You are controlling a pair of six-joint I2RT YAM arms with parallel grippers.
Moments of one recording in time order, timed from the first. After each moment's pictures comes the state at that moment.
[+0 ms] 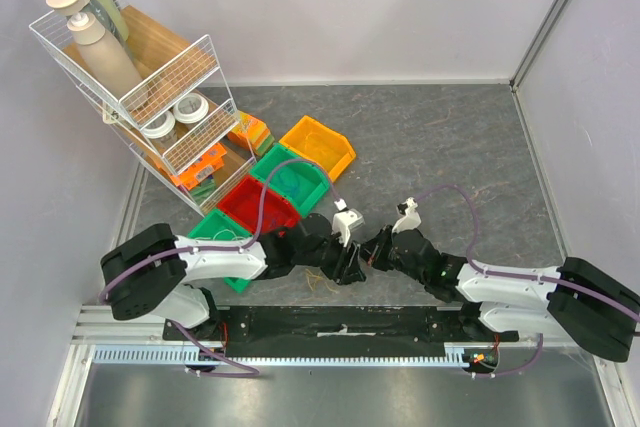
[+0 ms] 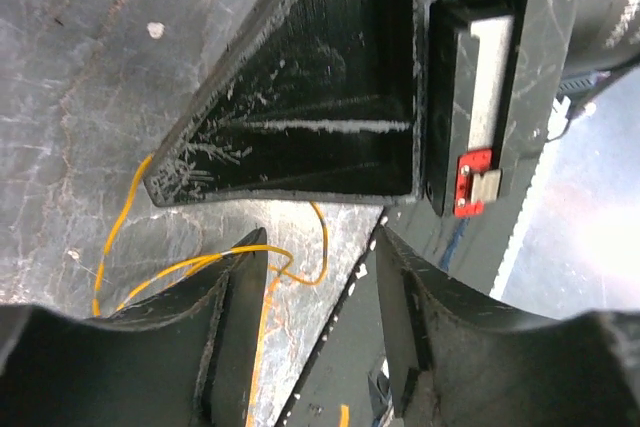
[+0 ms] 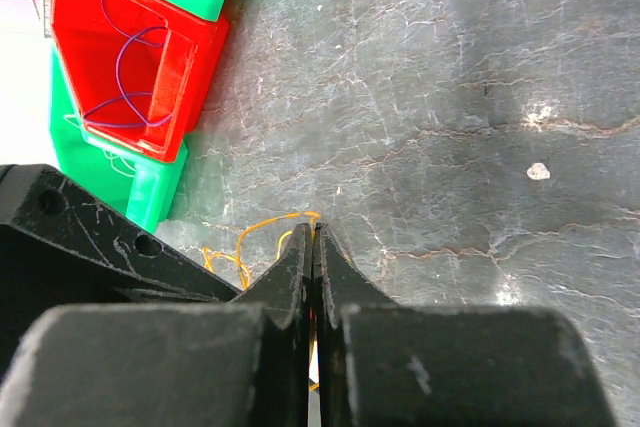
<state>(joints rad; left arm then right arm) -1.08 1.43 0.57 0.28 0.30 -0.47 0.98 1.10 0.22 0.39 0.19 1.13</state>
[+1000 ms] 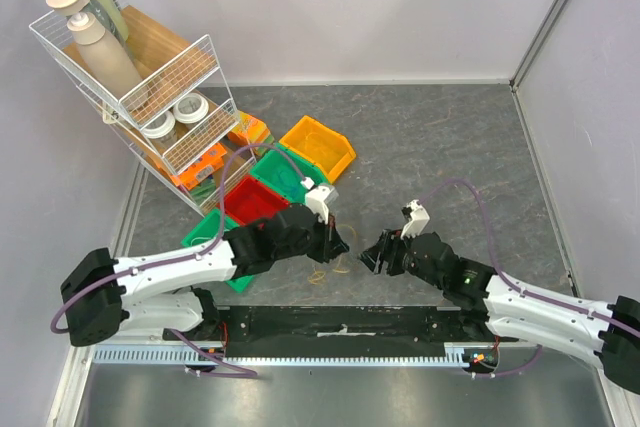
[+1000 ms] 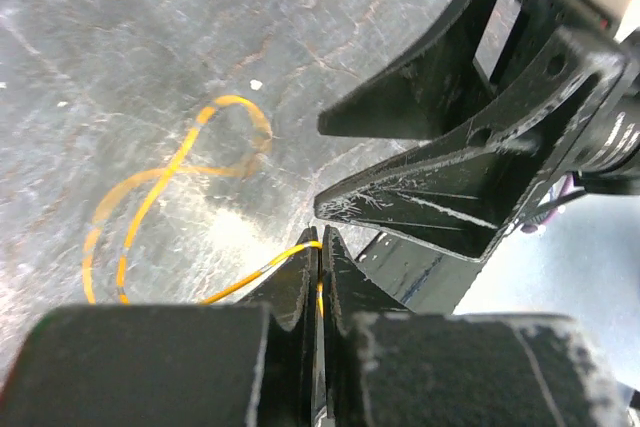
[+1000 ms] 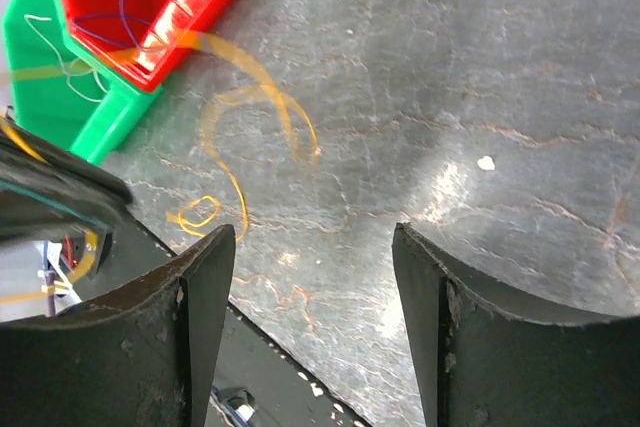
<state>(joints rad) -1.09 1.17 0.66 -0.02 0.00 -0.67 0.98 0.75 0.23 0.07 0.15 0.81</state>
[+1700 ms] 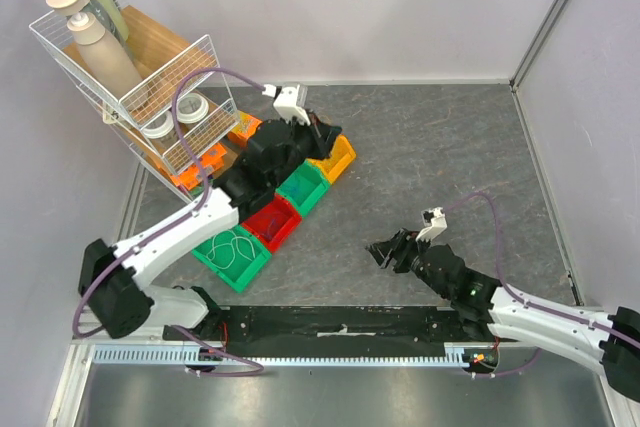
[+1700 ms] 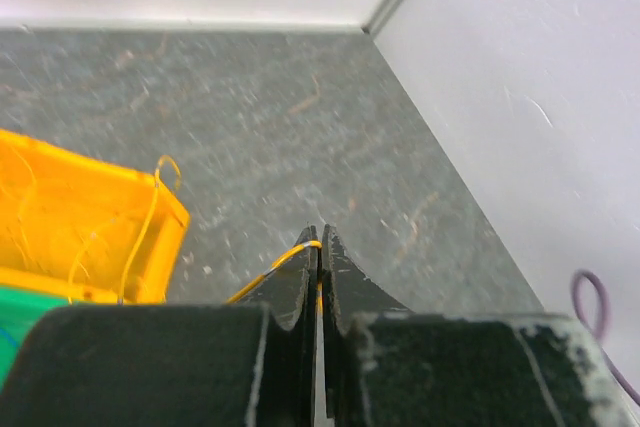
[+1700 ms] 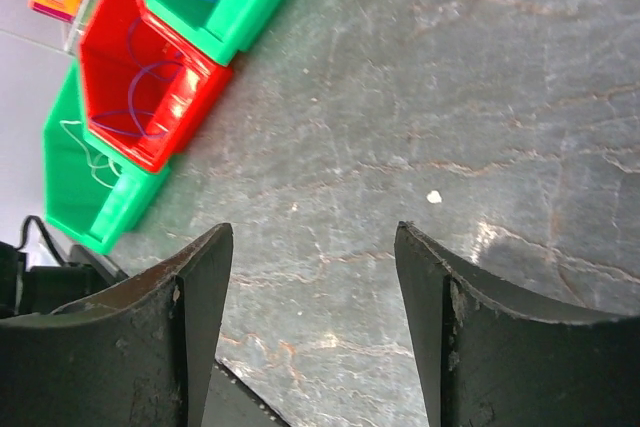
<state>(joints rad) -0.78 1.27 1.08 0.09 -0.16 -0.51 0.98 0.66 0.04 0.27 0.32 0.90</state>
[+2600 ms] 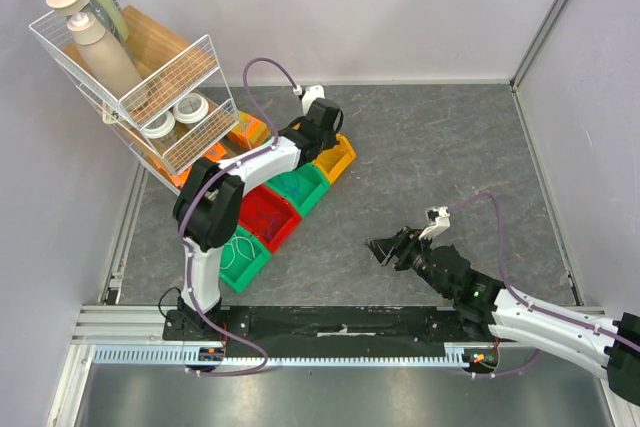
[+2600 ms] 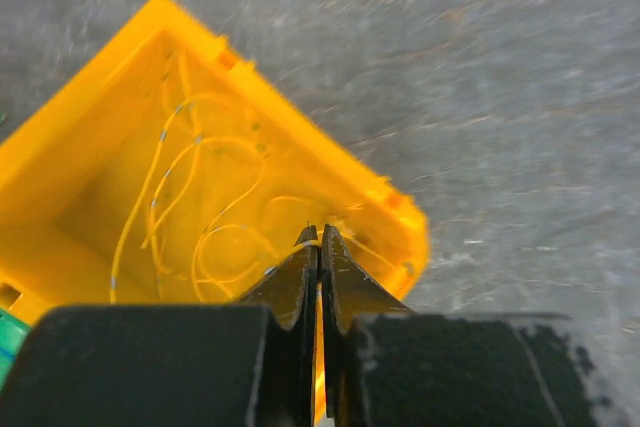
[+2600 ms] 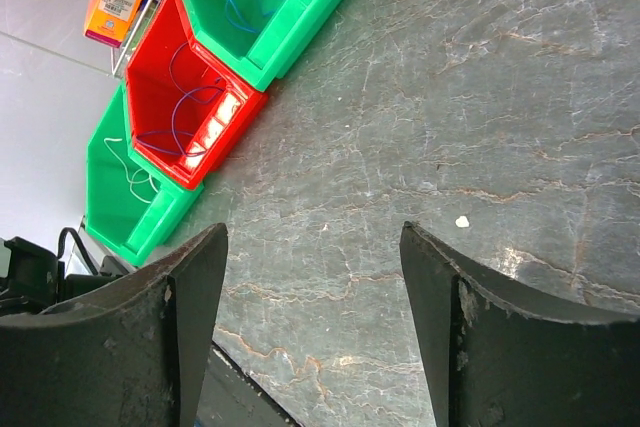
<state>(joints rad) -0.62 1.99 1.52 -0.14 -0.36 -0.59 0.98 0.58 0.04 0.30 0.32 0.89</state>
